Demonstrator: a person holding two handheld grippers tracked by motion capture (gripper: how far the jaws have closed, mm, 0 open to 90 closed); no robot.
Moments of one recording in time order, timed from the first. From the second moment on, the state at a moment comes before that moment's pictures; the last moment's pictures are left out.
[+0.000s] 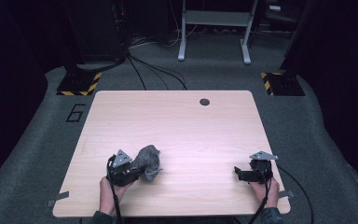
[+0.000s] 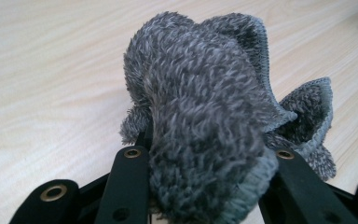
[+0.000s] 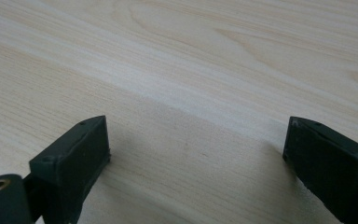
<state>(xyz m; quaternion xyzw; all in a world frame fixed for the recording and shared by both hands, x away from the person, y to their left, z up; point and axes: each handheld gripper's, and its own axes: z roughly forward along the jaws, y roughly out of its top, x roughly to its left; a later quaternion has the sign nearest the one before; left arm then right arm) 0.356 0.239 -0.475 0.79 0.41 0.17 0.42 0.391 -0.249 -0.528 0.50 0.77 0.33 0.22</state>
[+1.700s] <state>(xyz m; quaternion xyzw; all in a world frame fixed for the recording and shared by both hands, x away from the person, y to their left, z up) 0.434 0.148 -0.480 0.80 0.39 0.14 0.43 0.389 -0.248 -0.528 0.50 0.77 0.33 0.22</state>
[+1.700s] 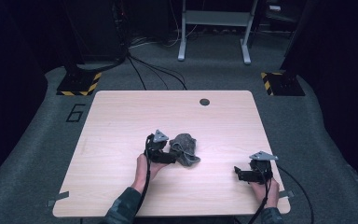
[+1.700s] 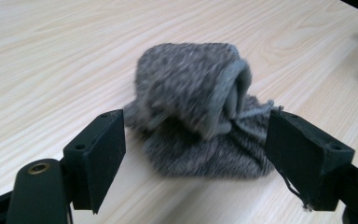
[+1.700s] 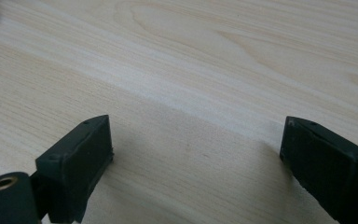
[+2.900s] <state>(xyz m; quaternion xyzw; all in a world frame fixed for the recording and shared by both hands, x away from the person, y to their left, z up) 0.438 0.151 -0.472 0.80 0.39 0.14 0.44 0.430 -0.090 -0.486 0.35 0.84 0.40 0.15</state>
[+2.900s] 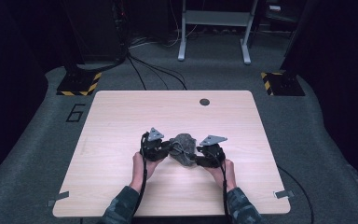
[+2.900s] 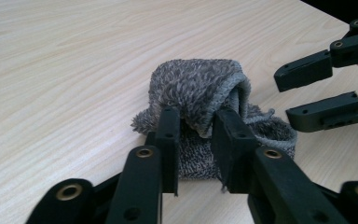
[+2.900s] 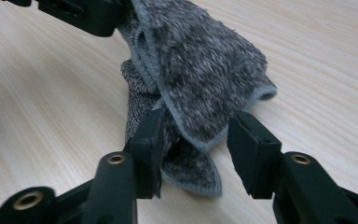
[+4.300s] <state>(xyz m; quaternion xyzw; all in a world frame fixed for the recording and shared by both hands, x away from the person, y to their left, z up) 0.452 0.148 -0.463 0.81 0.37 0.11 0.43 0.452 -0.089 -0.459 0.39 0.80 0.42 0.19</state>
